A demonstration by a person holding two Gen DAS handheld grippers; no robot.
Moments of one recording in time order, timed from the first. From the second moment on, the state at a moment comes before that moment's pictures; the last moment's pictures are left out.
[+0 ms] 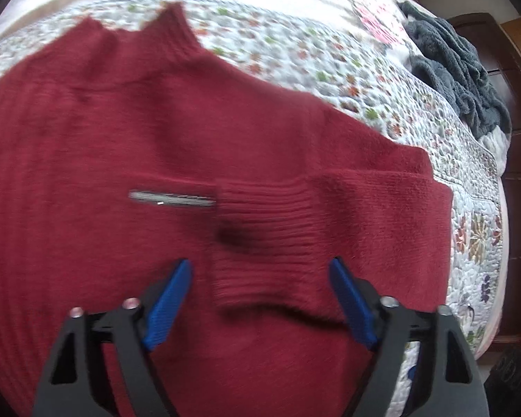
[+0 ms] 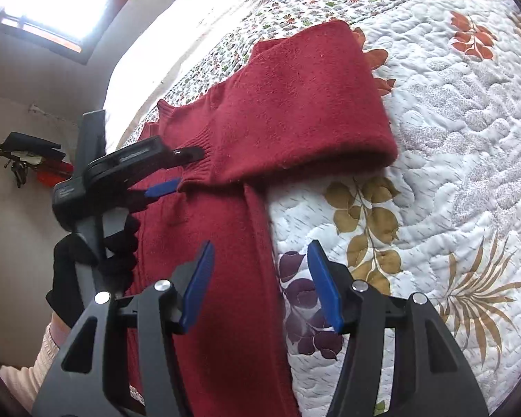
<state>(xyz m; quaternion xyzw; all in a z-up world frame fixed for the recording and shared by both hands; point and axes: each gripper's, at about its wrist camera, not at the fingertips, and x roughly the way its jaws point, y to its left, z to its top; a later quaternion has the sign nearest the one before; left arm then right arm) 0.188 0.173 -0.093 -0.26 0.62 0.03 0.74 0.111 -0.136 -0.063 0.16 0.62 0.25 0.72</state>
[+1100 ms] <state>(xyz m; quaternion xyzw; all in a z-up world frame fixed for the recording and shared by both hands) 0.064 0.358 -0.051 -0.24 0.53 0.21 0.79 0.163 -0.041 -0.078 0.12 0.63 0.29 0.71</state>
